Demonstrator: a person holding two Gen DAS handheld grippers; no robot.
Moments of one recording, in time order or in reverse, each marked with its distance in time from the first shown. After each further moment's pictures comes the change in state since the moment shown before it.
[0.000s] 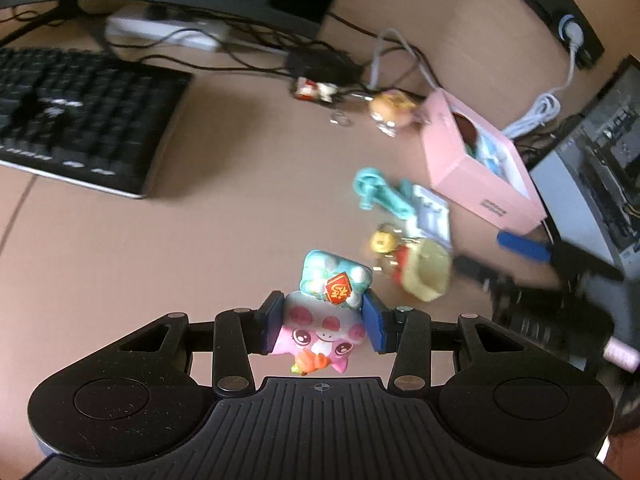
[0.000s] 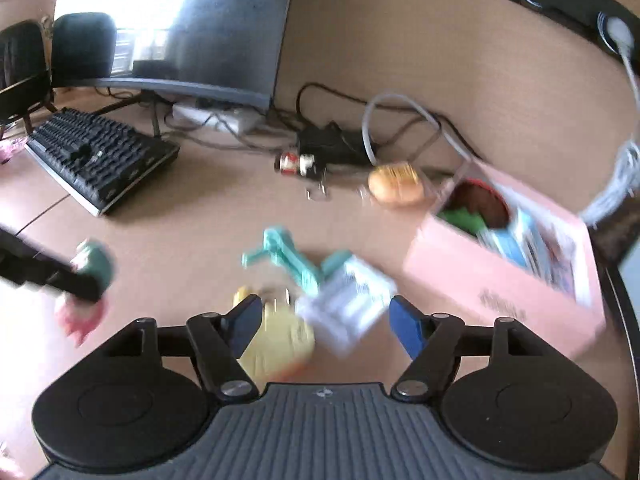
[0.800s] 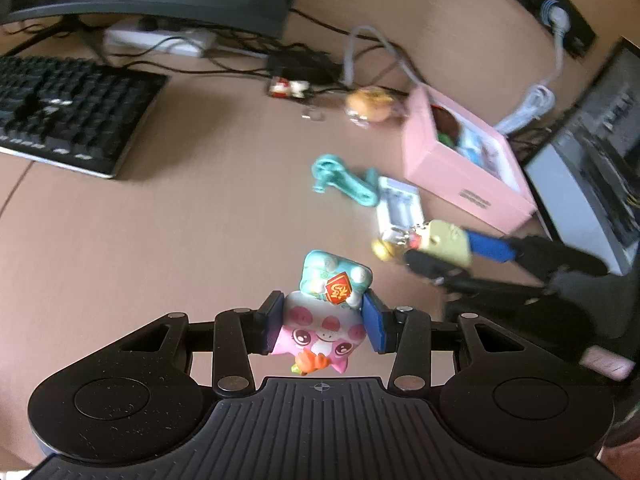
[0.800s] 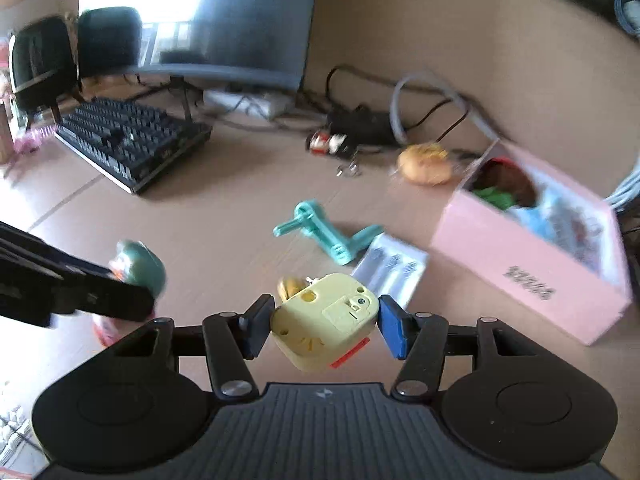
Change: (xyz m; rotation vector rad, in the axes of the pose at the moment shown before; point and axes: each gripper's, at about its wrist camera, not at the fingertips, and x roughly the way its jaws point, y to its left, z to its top) left arm -0.004 -0.058 -0.026 0.004 -0.046 0.056; right arm -0.012 -0.005 -0.008 -0.006 0.011 0.089
